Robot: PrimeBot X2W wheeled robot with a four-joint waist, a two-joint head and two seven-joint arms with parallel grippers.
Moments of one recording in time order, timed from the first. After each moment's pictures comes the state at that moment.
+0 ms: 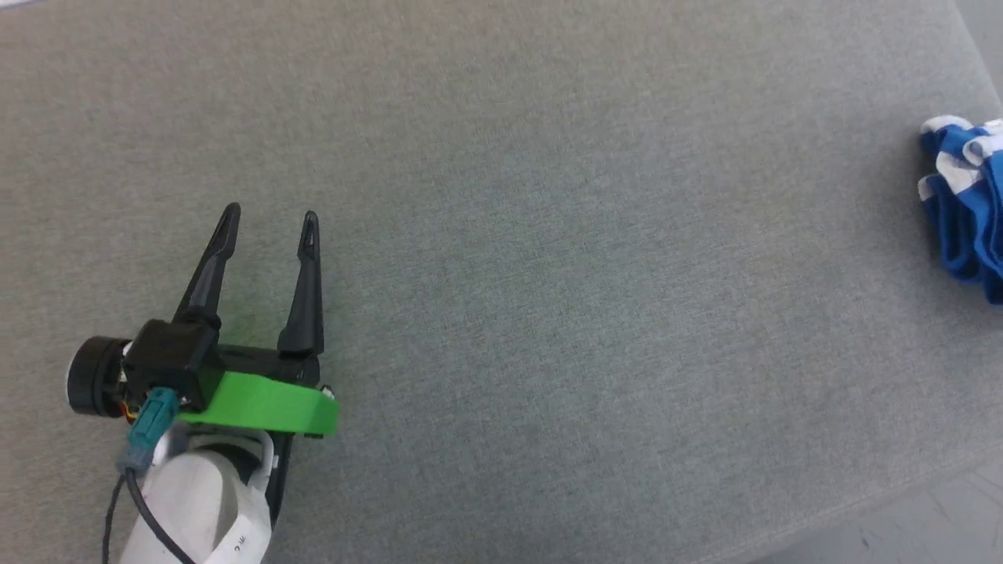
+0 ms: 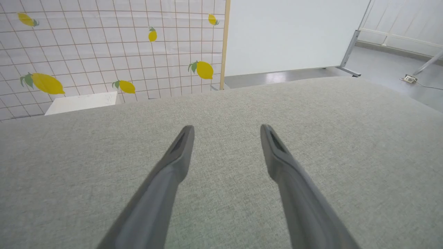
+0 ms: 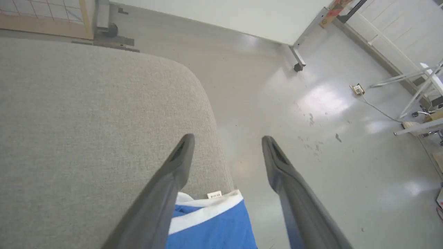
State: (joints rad) left arm -0.18 0.23 -0.14 -0.17 -0.18 0.03 -0.13; right arm -0.85 -0.59 0.03 0.59 0.23 0.13 0.26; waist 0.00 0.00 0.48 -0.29
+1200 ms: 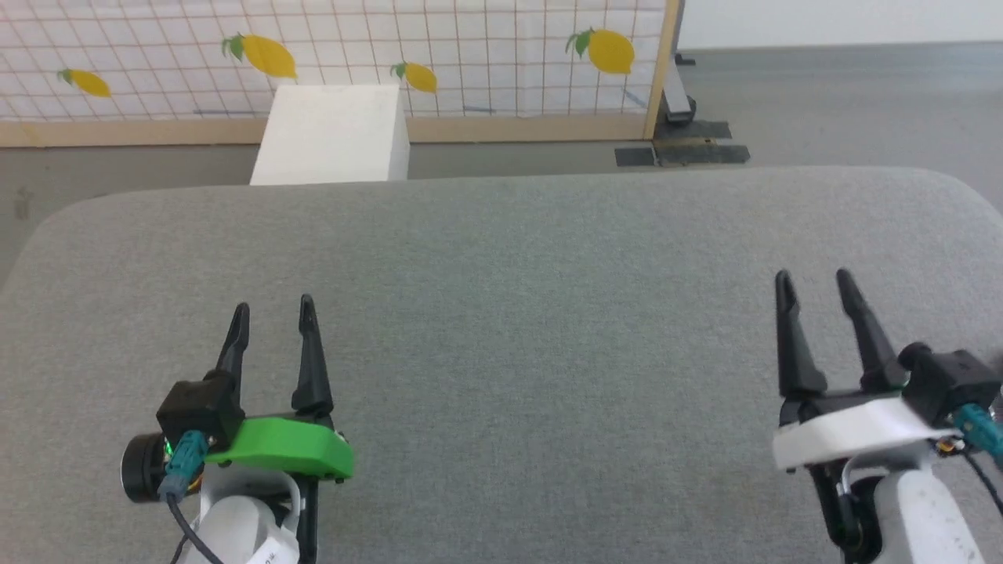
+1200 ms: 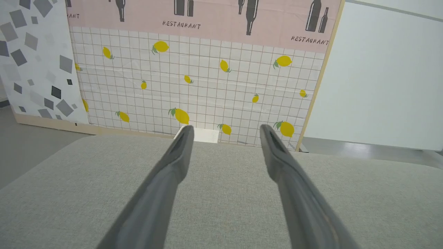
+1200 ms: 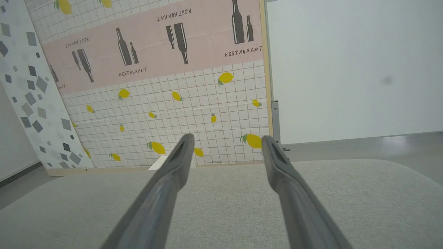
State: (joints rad) left arm -0.13 0.12 -0.10 0.11 -0.26 0.10 -0.25; right arm -0.15 -0.05 -0.04 0.15 0.21 0.13 -0.24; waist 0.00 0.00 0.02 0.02
